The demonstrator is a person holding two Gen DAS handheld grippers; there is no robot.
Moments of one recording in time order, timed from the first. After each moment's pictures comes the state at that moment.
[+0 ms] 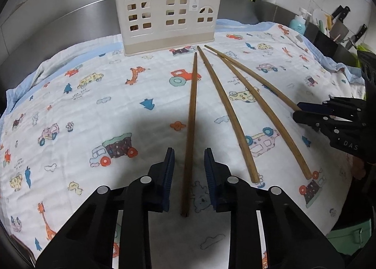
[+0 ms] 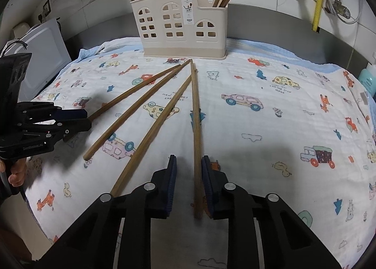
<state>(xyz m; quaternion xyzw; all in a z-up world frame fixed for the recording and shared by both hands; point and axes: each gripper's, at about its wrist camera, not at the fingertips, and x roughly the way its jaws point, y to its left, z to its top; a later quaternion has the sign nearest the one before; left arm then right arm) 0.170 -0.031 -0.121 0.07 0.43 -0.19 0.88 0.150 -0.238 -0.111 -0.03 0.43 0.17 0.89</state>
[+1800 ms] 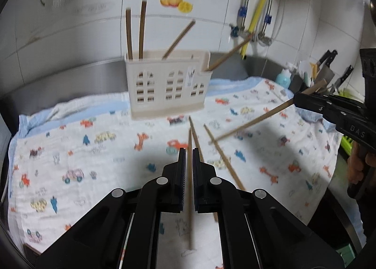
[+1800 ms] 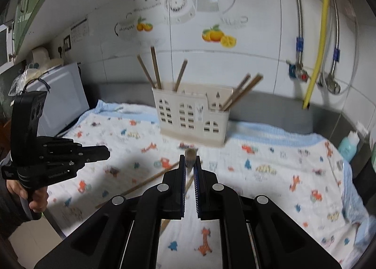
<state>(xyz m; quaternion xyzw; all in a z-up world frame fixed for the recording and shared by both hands) 0.156 -0.024 -0.015 0.01 0.32 -0.21 0.92 0.146 -0.231 0.037 -0.04 0.29 0.19 0.94</state>
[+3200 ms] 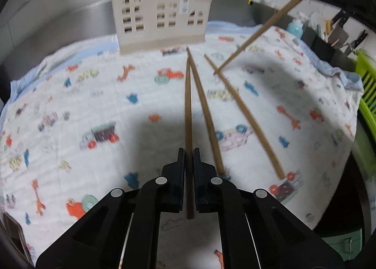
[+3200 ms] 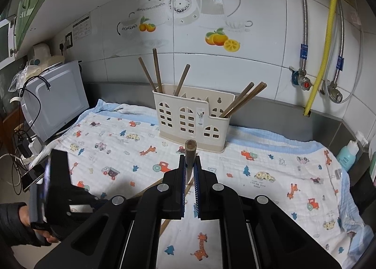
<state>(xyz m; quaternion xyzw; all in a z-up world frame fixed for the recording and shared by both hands) 0.144 -0.048 -0.103 0.04 0.43 -0.19 0.88 0.150 -0.225 0.037 -0.06 0.29 0.19 0.93</state>
